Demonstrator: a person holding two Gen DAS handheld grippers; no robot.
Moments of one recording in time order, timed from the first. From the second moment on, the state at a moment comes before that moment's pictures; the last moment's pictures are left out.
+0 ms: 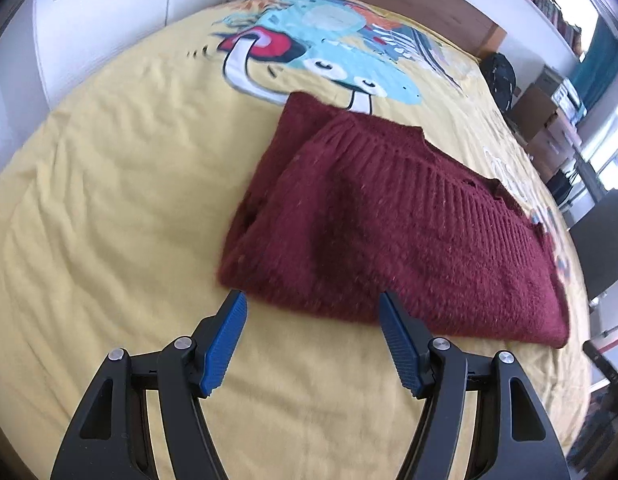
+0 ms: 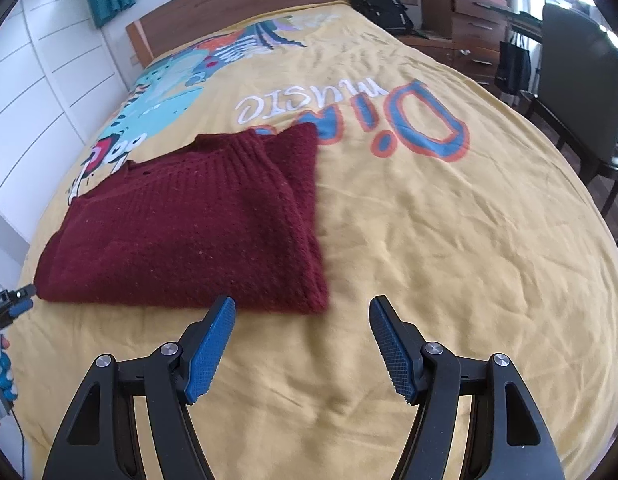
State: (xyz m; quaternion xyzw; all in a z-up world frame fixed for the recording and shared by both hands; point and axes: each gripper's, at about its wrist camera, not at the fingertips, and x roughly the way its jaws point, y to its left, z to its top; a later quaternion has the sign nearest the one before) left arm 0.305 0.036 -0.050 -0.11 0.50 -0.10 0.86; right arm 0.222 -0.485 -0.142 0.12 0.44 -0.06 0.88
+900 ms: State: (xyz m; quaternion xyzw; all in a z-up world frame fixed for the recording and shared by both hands) left arm 0.393 0.082 -0.091 -0.35 0.49 -0.11 0.79; right arm 0.233 -0.511 -0.158 0.12 0.46 -0.09 0.88
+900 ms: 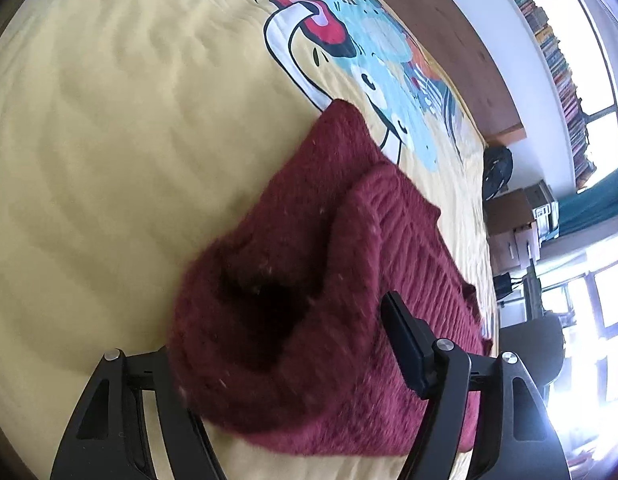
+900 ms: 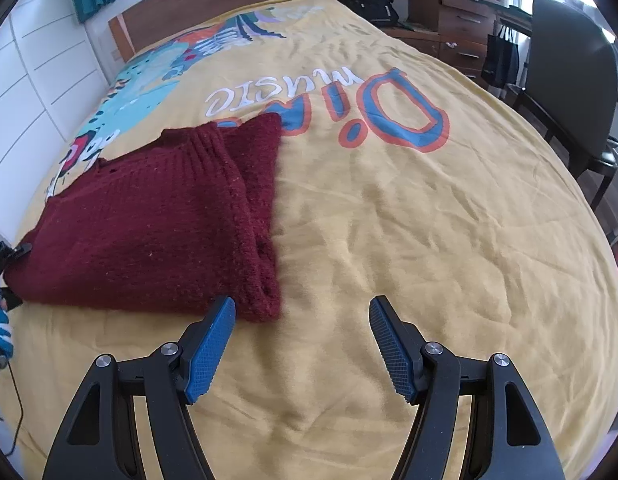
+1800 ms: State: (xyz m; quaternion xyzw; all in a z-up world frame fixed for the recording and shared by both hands) left arm 0.410 -0.038 0.005 -0.23 0.51 -0.09 0.82; right arm 0.172 -0.597 -0.132 0.19 0.41 -0.10 0.89
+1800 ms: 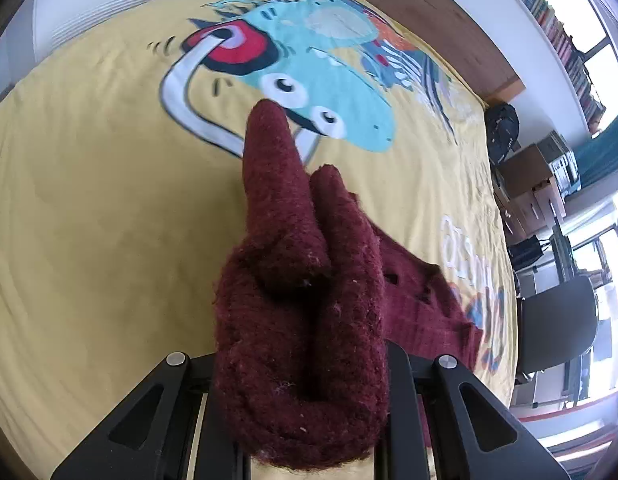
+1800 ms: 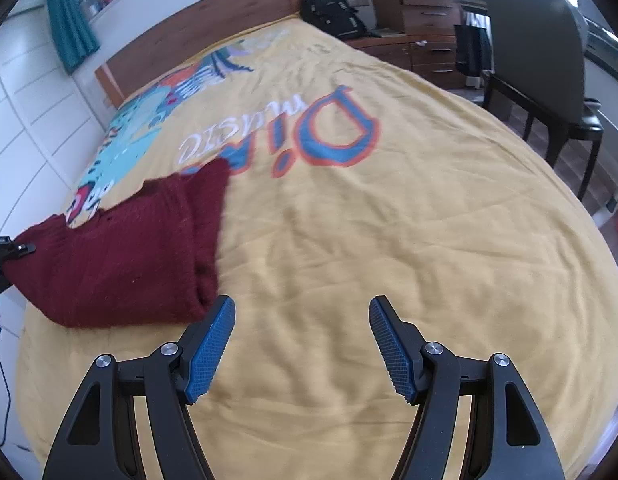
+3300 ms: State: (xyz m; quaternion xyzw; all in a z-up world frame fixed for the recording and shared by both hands) left arm 0.293 -0.394 -0.069 0.05 0.54 -0.22 0.81; right arm 0.025 -0.732 -0.184 0.30 0.38 -0.20 0.85
